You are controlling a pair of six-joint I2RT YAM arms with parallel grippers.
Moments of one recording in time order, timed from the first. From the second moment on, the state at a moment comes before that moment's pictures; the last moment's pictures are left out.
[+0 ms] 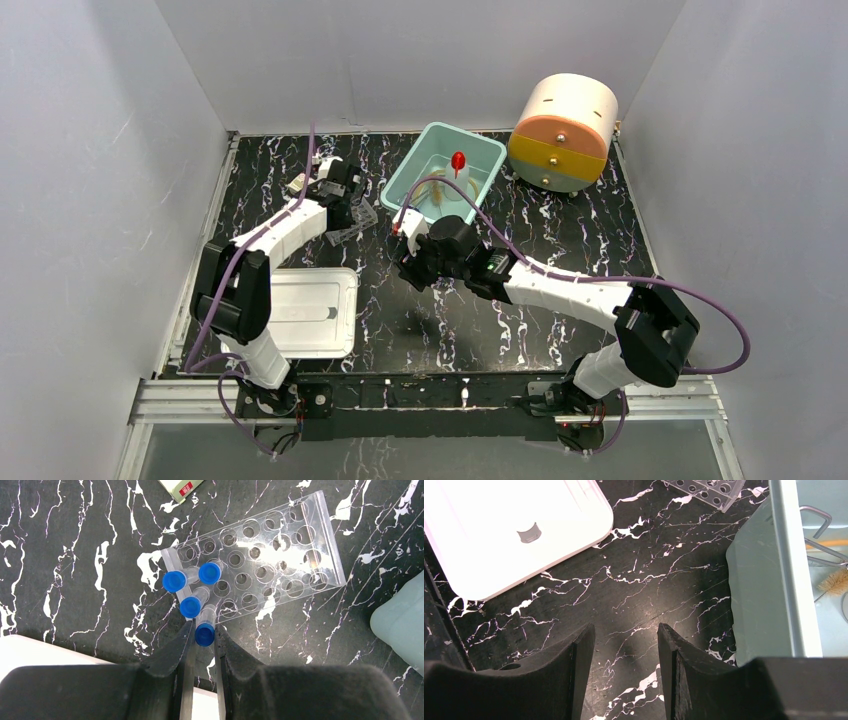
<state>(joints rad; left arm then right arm) -0.38 1.70 1.22 -0.52 -0.48 -0.43 0.98 1.45 0.95 -0.01 -0.10 -0.08</state>
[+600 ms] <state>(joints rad) -0.36 1.71 1.20 -0.50 -0.46 -0.44 0.98 1.45 0.95 -0.02 -0.10 -0.08</state>
